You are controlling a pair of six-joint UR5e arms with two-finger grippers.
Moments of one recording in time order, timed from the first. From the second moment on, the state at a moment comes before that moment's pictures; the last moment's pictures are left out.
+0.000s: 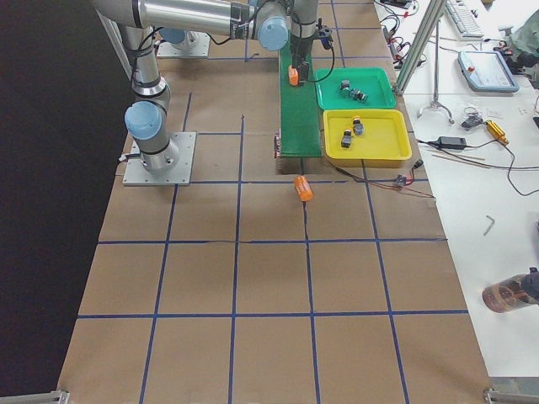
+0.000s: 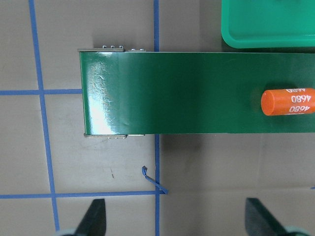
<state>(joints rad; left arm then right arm) -1.54 -1.65 -1.40 -1.74 1.52 0.03 1.61 -1.46 1.59 -1.68 -1.53 -0.09</state>
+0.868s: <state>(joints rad) -1.54 -1.64 -1.39 -1.71 1.51 0.02 1.56 -1.49 1.39 -1.28 -1.55 0.15</state>
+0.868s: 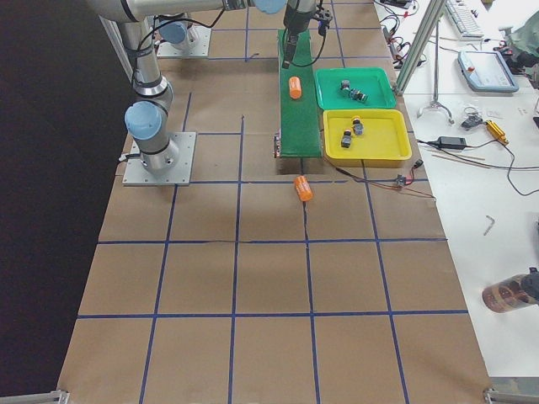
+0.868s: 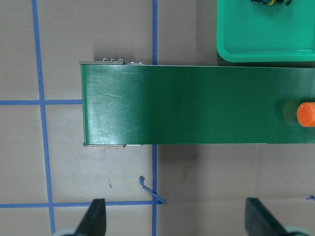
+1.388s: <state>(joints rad) -1.54 -1.64 -1.39 -1.70 1.51 0.02 1.56 -1.47 1.40 -1.32 -1.54 0.20</state>
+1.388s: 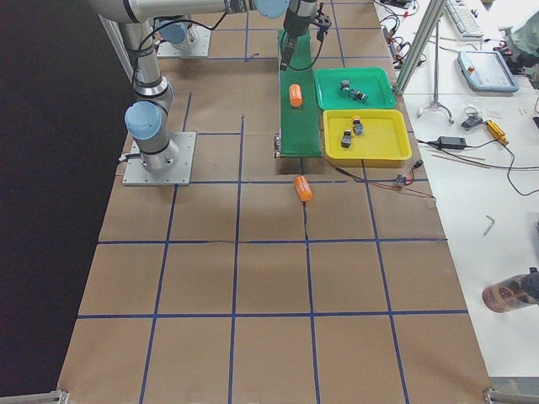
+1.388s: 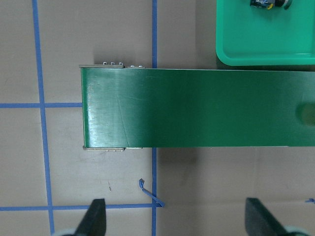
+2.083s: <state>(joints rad) -1.54 -1.64 -1.39 -1.69 1.51 0.02 1.59 -1.45 1.40 -1.39 -1.57 0.26</state>
